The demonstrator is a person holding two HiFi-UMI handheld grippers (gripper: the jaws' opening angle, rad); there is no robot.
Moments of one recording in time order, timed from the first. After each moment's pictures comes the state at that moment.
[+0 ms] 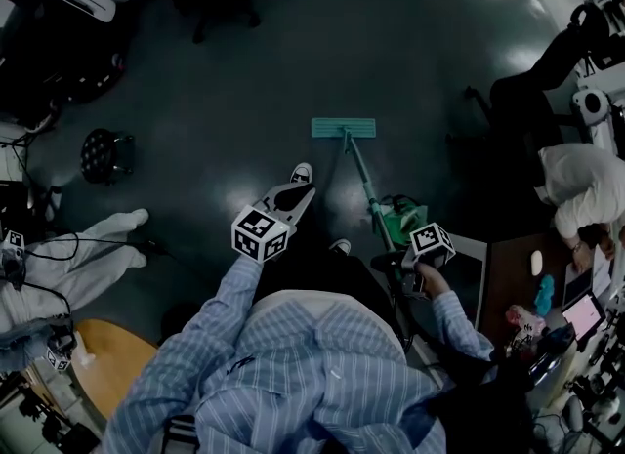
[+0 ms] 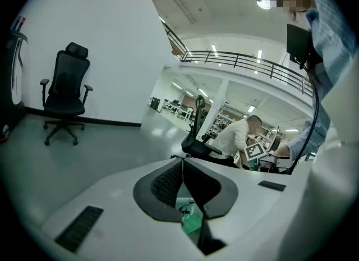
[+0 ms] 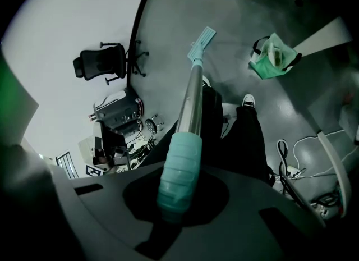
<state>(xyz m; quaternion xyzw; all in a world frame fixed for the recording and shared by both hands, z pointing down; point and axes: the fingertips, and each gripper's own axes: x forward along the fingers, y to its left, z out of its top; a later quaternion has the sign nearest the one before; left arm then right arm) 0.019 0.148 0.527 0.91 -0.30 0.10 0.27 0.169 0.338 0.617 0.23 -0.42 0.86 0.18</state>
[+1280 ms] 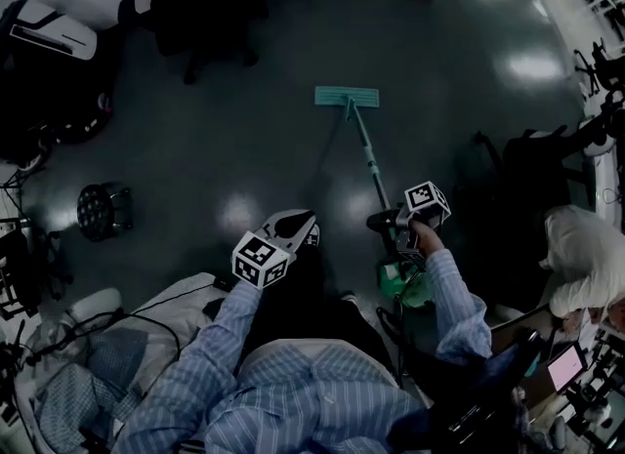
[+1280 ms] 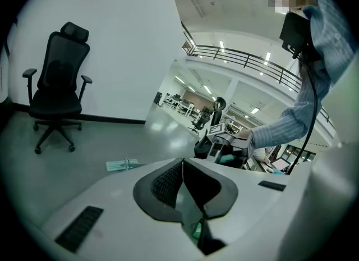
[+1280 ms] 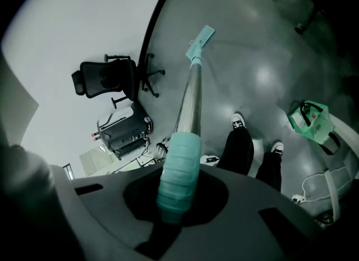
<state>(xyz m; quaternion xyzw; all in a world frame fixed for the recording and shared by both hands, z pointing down) -0.007 -0.143 0.562 0.91 -0.28 0.12 0.30 0.137 -0.114 0.665 0.25 -0.44 0.84 0.18</state>
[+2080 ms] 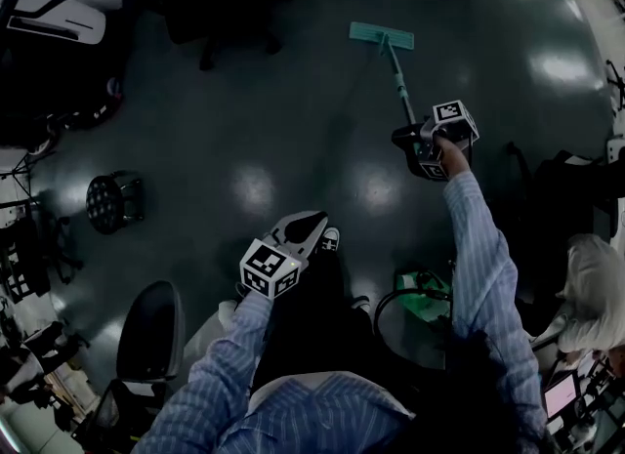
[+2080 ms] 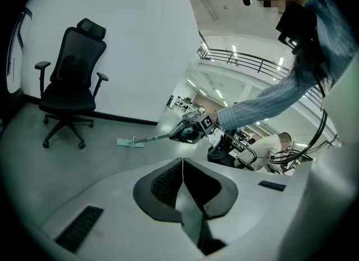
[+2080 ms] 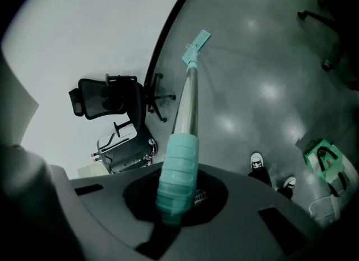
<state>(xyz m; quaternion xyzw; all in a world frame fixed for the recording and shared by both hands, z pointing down) -0.048 -0.235 0.602 0.88 -0.33 0.10 0.33 0.112 -0.415 0.717 0.31 -0.46 0.82 0.15</state>
